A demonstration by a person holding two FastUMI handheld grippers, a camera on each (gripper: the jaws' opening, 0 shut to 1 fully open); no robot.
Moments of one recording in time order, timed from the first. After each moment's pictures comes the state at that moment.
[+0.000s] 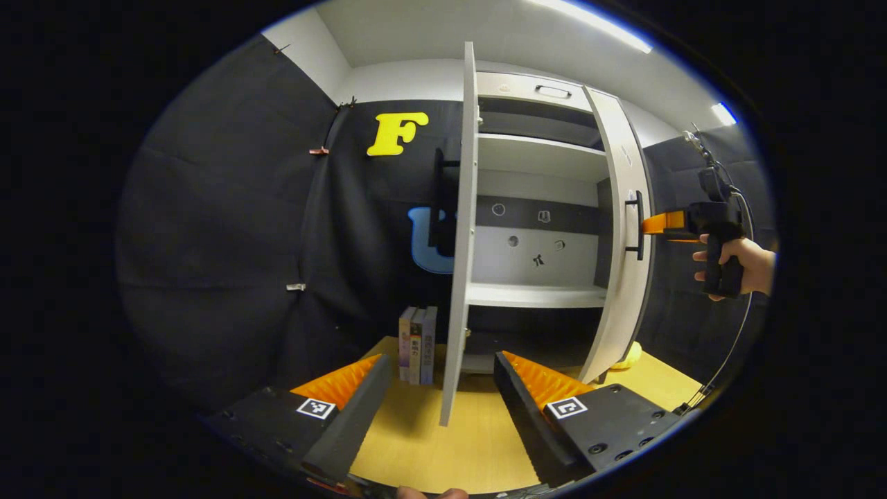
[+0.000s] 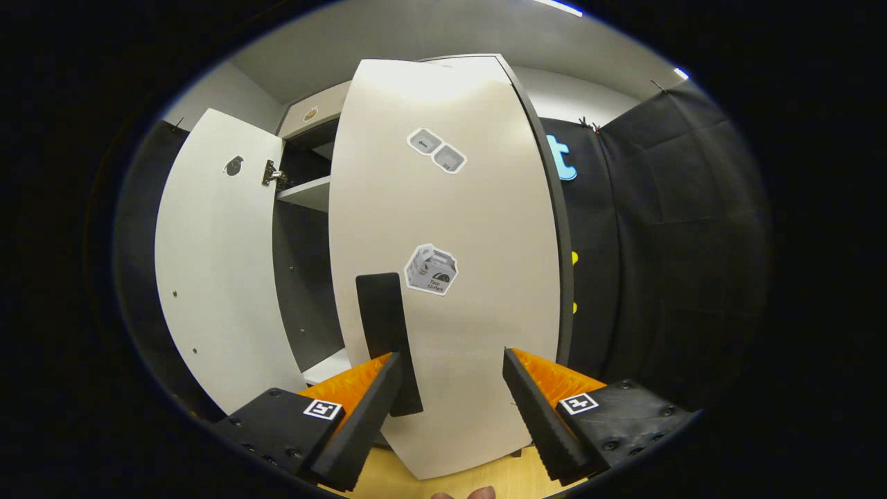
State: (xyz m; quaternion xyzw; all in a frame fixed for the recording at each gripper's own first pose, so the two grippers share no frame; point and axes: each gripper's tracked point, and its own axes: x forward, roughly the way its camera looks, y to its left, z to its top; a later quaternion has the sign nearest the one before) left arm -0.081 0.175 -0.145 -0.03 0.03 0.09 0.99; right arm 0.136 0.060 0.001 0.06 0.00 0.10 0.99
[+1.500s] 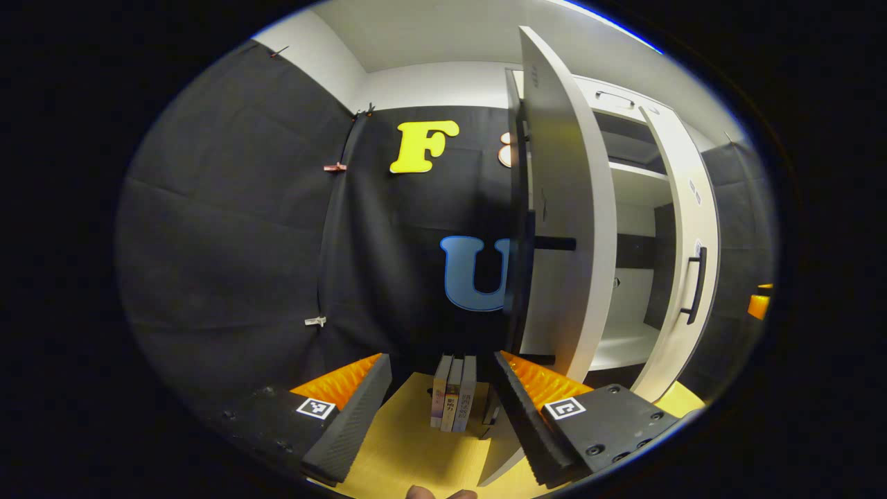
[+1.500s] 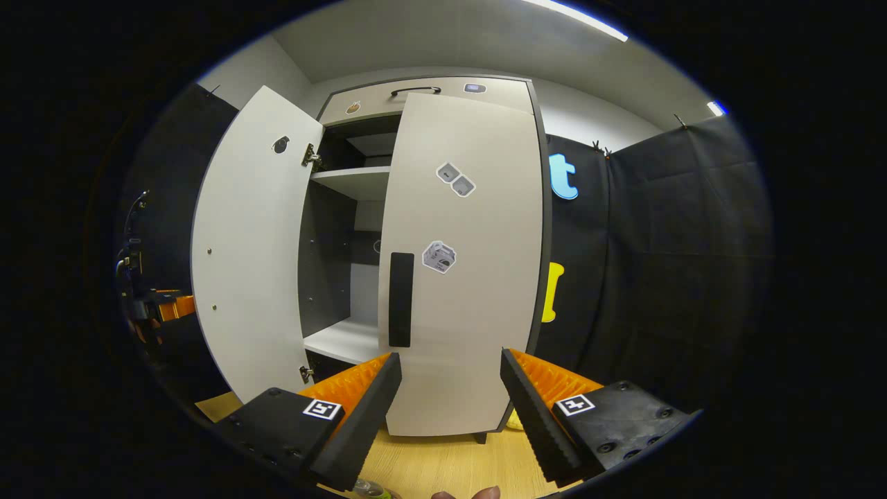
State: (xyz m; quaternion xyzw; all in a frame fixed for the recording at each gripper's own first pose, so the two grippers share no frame) left arm 0.030 0.255 -0.037 -0.02 0.01 0.13 0.99; right arm 0.038 0.032 -0.007 -0.01 0.00 0.09 1.00
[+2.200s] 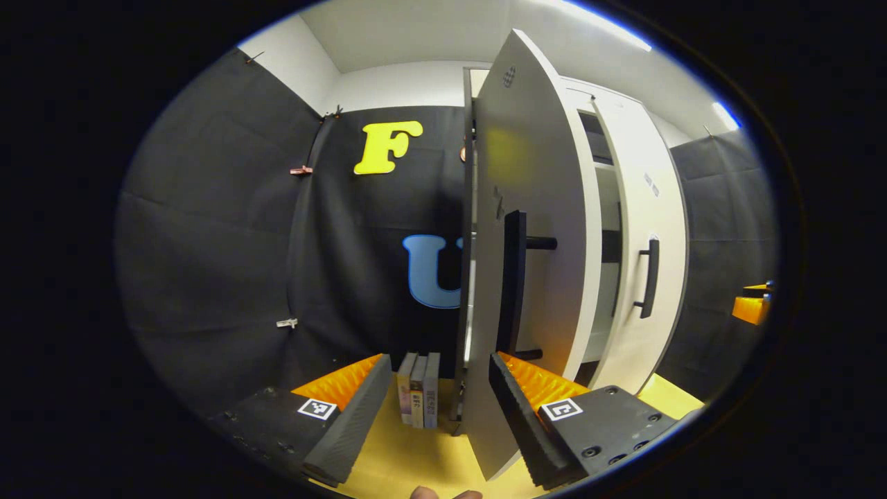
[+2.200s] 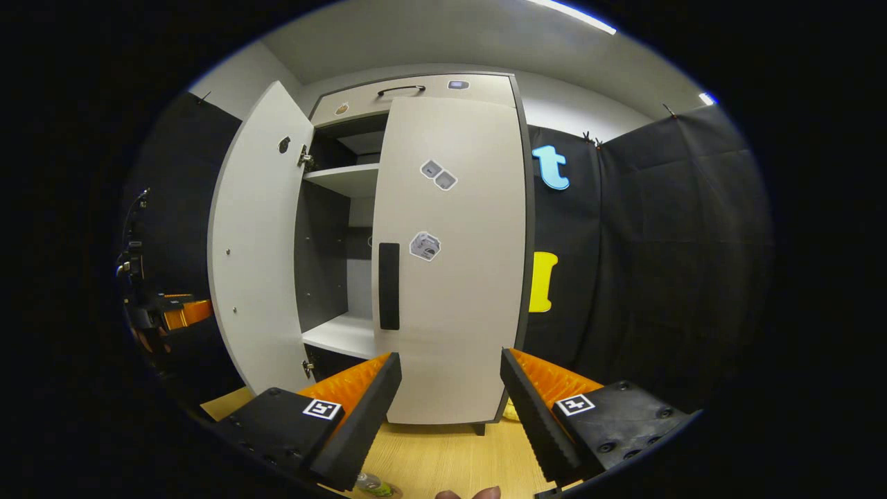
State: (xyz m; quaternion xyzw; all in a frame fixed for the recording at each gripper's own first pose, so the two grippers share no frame) left arm 0.030 0.182 -0.034 -0.02 0.01 0.07 1.00; right arm 0.027 0.013 -0.017 0.01 0.01 0.08 1.00
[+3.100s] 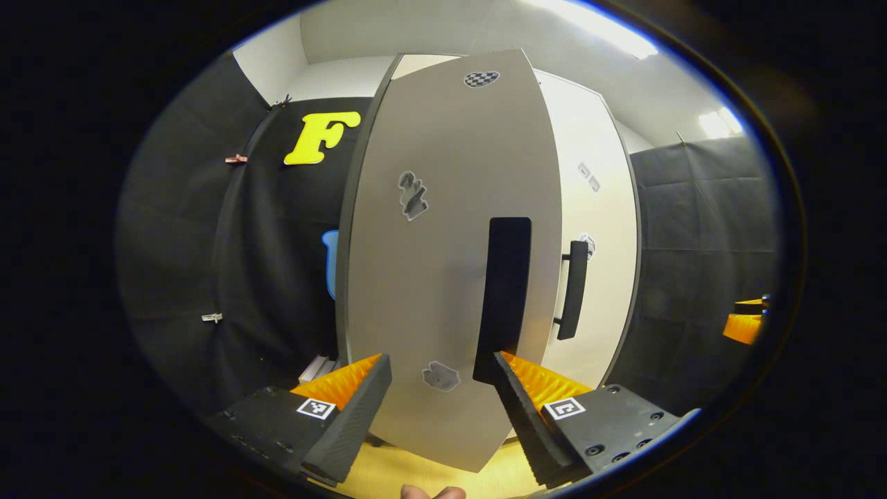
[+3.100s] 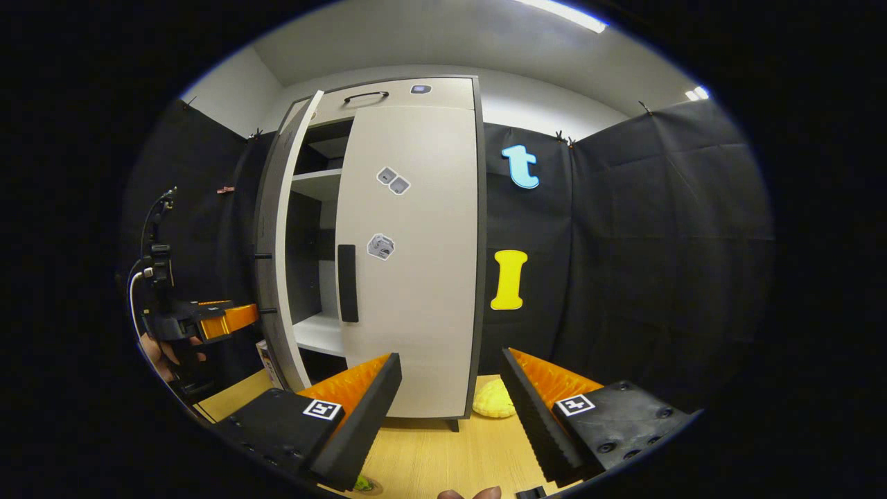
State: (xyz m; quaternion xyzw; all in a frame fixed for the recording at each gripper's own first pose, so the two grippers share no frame) left arm 0.107 0.046 -0.032 -0.05 0.00 -0.04 1.00; right arm 0.018 -0.049 -0.017 0.01 0.01 0.03 1.00
